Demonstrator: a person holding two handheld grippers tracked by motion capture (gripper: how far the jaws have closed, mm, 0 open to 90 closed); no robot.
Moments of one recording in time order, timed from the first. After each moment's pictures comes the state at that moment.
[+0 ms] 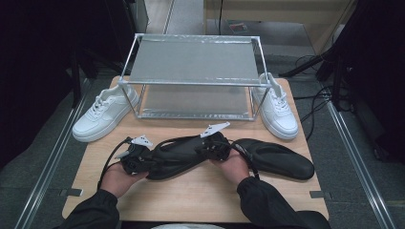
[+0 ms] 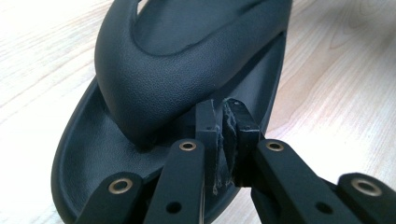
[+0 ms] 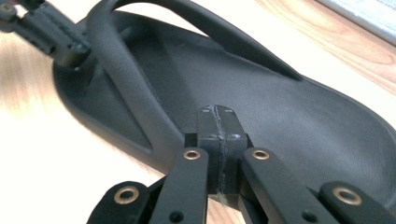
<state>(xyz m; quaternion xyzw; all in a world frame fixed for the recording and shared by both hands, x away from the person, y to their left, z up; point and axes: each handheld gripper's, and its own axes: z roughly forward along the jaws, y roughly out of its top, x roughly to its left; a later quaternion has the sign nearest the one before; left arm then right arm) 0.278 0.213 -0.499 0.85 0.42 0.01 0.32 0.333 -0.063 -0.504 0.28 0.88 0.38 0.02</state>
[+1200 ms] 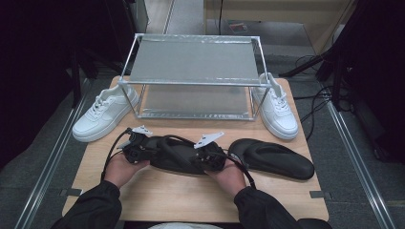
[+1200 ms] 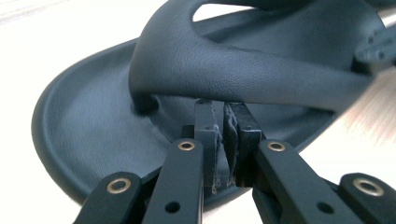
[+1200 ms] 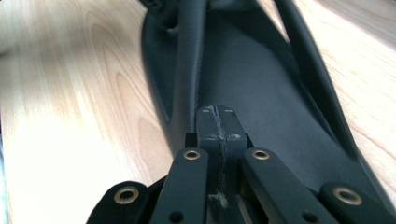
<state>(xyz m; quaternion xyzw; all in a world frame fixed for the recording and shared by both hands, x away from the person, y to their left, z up) 0.313 0.217 -0.506 0.83 0.45 0.01 0.33 0.301 -0.049 -0.504 0.27 0.89 0.38 0.01</state>
